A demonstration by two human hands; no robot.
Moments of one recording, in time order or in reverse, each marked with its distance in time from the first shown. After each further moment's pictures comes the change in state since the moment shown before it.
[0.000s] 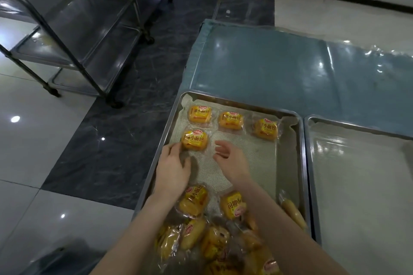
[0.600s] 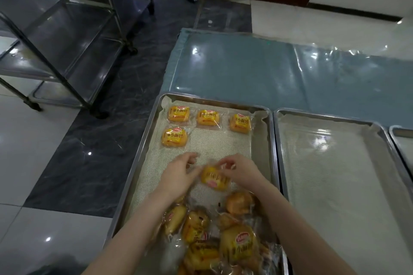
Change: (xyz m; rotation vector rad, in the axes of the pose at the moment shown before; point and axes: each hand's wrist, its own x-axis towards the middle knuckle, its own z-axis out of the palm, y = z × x) left_hand -0.035 0.040 0.014 -0.033 -0.356 0.172; right_hand -0.047 0.040 -0.078 -0.342 -0.180 -0.086
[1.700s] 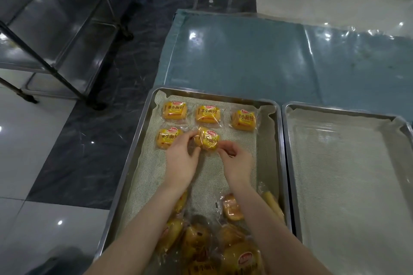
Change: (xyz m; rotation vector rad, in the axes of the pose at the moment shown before) left_hand 0.062 0.004 0.024 -0.076 0.354 0.042; right_hand 0.045 -0.014 0.032 0.587 0.501 0.226
